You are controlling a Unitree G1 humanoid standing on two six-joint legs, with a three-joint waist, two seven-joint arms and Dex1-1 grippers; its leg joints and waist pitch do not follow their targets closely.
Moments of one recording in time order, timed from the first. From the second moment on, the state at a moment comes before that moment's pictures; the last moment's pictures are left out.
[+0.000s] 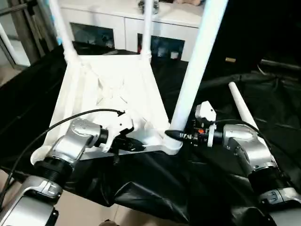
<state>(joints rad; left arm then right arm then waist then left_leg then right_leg) -0.58 0.46 -0.33 0.52 -0.08 0.21 -1.27 -0.51 -0.35 0.16 0.53 0.24 0.05 1.17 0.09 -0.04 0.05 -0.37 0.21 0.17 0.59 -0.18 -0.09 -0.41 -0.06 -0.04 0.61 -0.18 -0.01</state>
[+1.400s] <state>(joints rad) -0.69 0.16 -0.24 0.58 0.01 0.51 -0.66 -0.82 -0.05 -0.03 1.05 0.11 -0.03 0.31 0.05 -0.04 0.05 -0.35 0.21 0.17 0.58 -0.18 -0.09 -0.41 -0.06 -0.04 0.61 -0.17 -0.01</state>
